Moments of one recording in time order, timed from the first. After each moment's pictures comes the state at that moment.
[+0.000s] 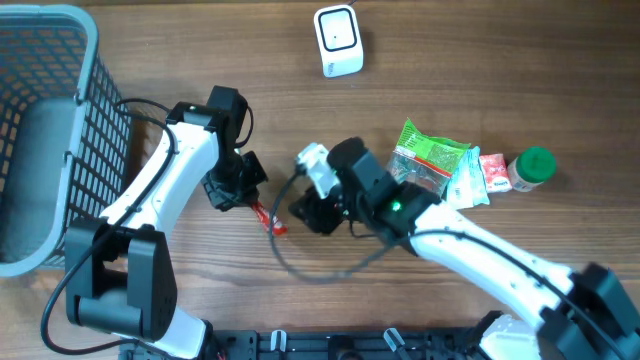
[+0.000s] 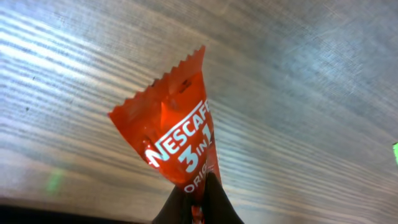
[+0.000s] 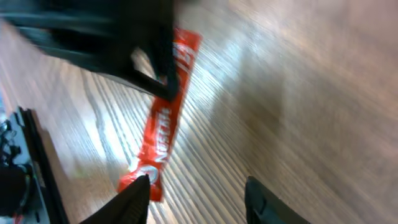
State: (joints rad) left arm -0.21 1.72 1.21 -1.18 0.21 -0.68; right arm 0.80 1.49 0.93 -0.25 -0.30 0.13
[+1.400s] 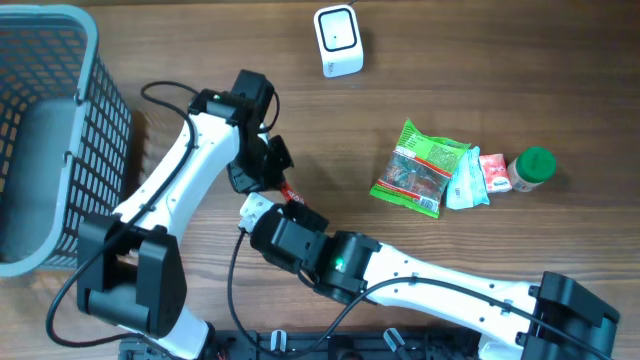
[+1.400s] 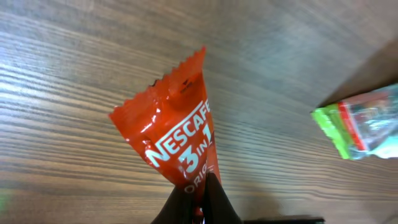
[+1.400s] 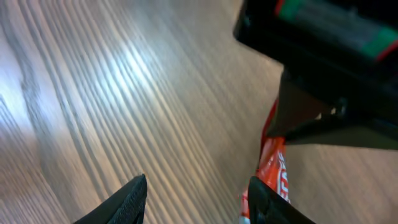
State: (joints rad) left arm -0.32 1.75 1.34 -1.15 0.31 -0.71; right arm 1.17 1.58 1.05 -0.36 0.31 -0.02
